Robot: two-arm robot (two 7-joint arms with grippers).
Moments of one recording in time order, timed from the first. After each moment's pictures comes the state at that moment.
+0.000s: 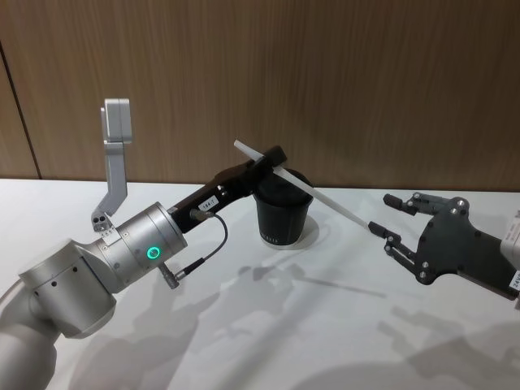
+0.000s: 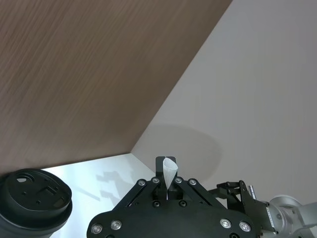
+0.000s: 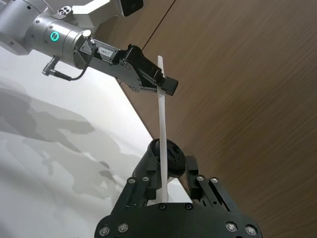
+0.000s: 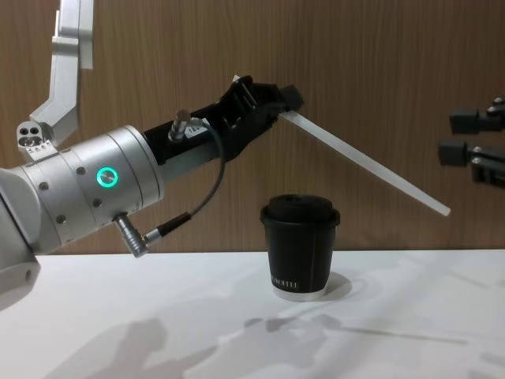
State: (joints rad) left arm -0.44 0.23 0.39 -1.33 -1.06 0.25 -0.66; right arm 0.13 0.70 -0.25 -1.79 0.15 -0.19 0.58
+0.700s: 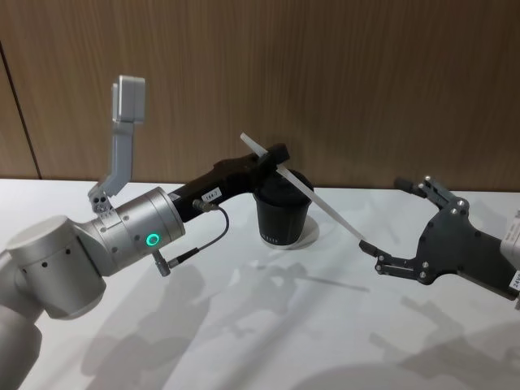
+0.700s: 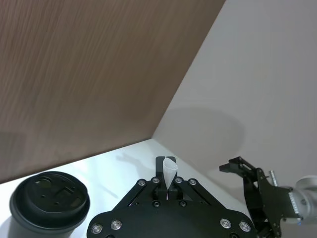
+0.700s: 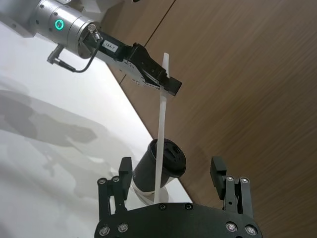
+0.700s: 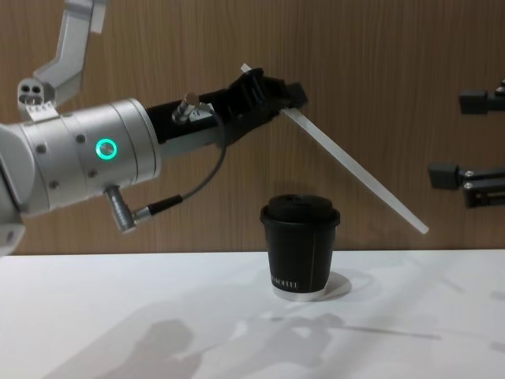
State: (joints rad) left arm -0.47 0.29 0.43 -1.42 -0.98 0.28 -0.55; right arm 0.13 0.70 -0.25 -1.79 0.15 -0.19 0.58
